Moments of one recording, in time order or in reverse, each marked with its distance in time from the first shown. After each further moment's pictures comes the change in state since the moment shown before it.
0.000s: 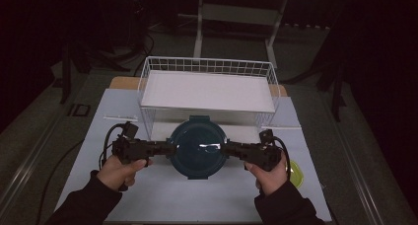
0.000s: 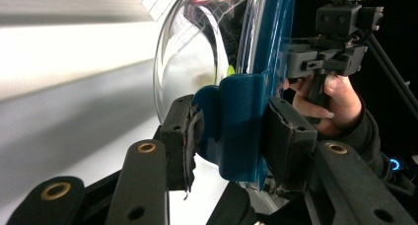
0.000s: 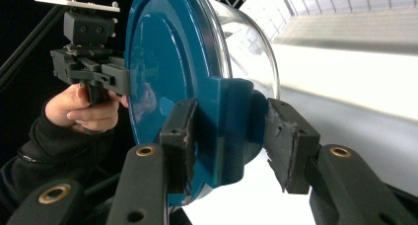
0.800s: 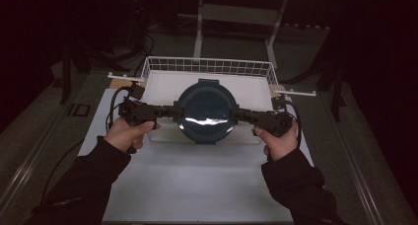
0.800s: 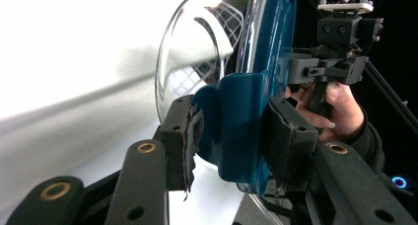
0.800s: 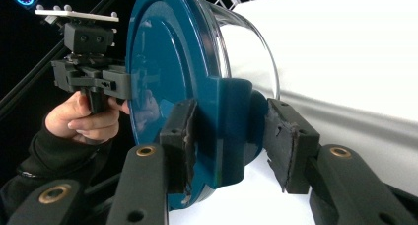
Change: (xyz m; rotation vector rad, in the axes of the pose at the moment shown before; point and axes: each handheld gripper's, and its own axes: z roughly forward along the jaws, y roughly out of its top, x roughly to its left) left arm -0.013 0.087 0.002 -0.050 0.006 0.053; right arm 0.001 0.079 -0.018 -0.076 -0.016 -0.026
